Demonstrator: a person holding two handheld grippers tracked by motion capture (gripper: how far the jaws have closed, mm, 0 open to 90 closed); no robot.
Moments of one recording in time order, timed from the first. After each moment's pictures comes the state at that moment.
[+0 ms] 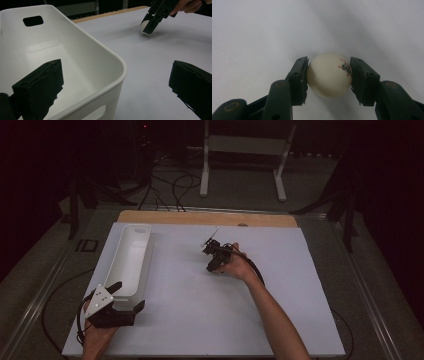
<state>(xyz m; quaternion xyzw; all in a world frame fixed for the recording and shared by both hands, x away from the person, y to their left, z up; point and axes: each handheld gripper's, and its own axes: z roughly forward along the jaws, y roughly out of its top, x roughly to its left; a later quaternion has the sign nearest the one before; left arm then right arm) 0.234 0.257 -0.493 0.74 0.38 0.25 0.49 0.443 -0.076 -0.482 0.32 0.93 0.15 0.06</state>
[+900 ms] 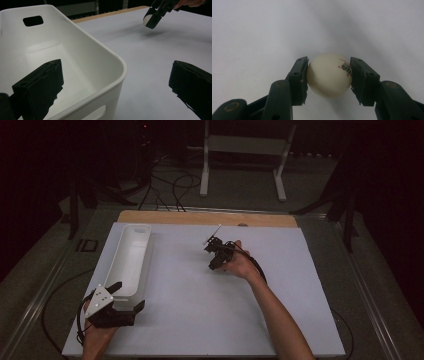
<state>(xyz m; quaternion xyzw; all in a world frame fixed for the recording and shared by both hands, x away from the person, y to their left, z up) 0.234 0.257 -0.493 0.74 0.38 0.25 0.49 0.440 -0.081 -0.467 0.32 0.93 0.15 0.08</state>
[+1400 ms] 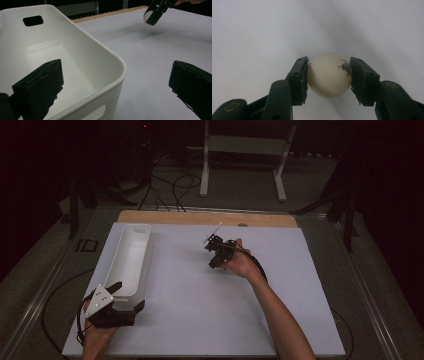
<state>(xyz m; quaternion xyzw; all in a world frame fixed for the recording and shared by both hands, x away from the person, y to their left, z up) 0.234 0.257 -0.493 0.74 0.38 0.25 0.49 0.439 -0.082 -0.458 0.32 0.93 0.16 0.09</state>
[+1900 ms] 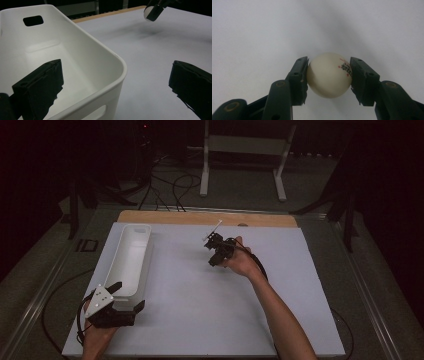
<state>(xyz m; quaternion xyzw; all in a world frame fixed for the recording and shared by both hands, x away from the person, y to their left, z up) 0.234 0.257 -0.493 0.74 0.38 0.25 0.49 0.438 -0.081 -0.447 0.32 0.93 0.16 0.10</state>
